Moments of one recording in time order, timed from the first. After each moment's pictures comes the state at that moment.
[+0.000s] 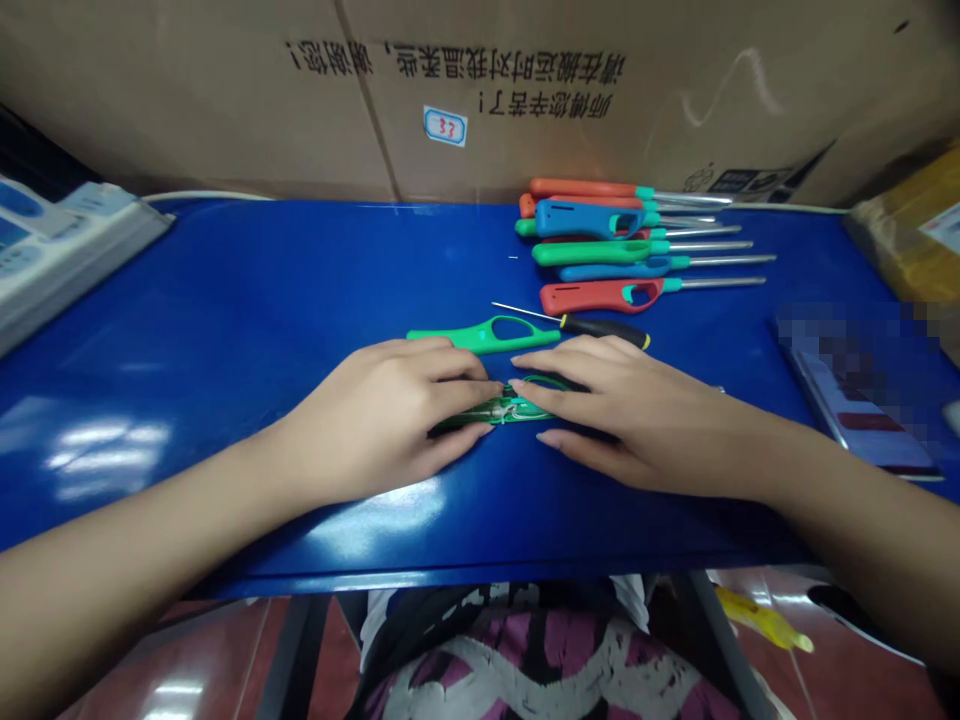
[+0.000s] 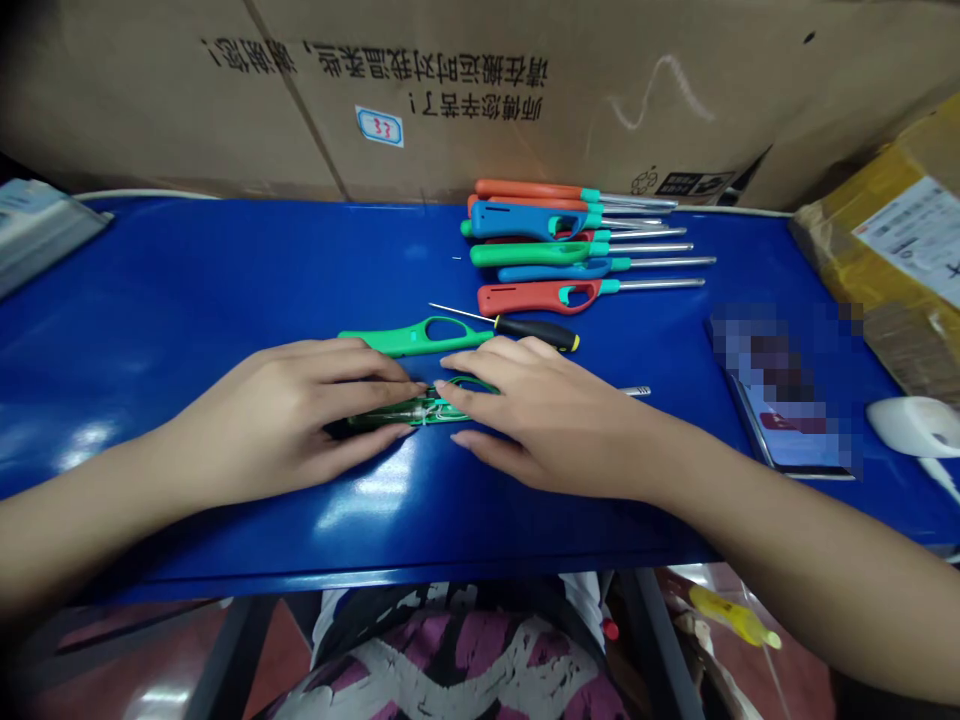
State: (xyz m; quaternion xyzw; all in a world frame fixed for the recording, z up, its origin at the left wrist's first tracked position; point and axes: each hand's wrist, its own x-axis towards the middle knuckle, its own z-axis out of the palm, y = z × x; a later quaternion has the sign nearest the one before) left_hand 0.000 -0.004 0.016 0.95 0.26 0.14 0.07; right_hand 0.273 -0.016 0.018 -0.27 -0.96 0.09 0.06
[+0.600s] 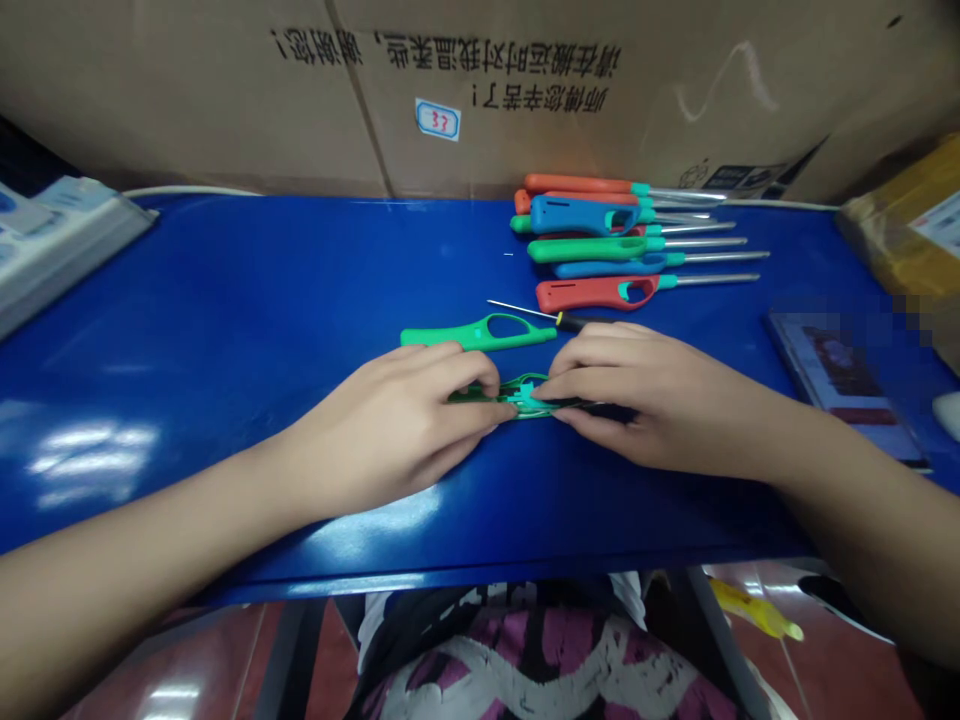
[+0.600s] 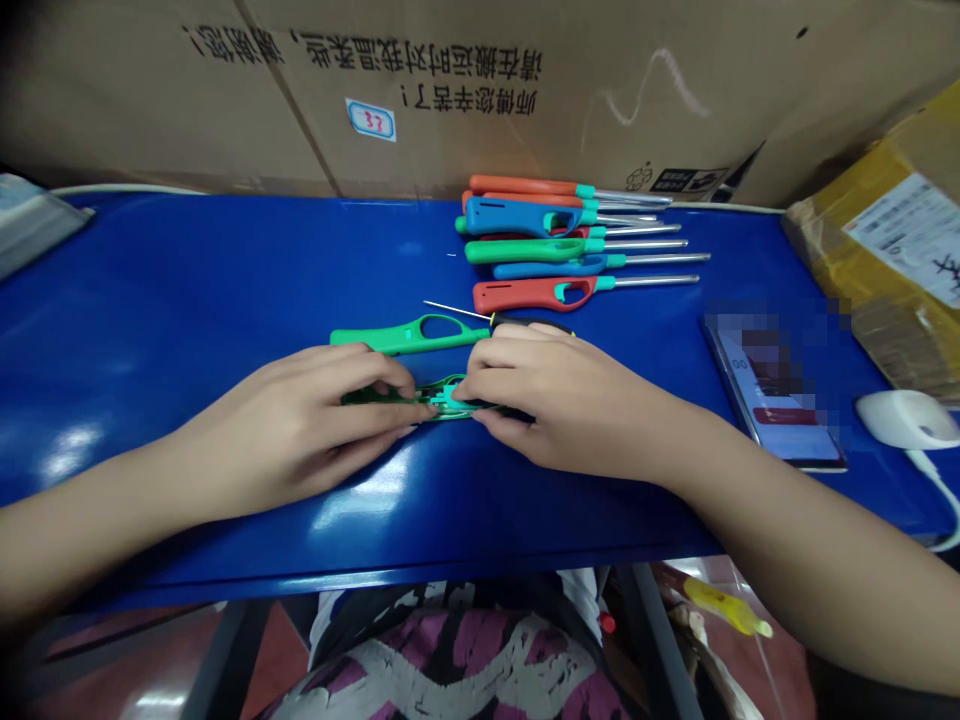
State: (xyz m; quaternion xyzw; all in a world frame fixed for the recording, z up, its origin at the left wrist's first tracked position) left_hand 0.005 -0.008 0.015 0.96 0.22 0.13 0.04; right_hand 0.283 -0.005 0.023 -0.28 -0.94 0.15 0.12
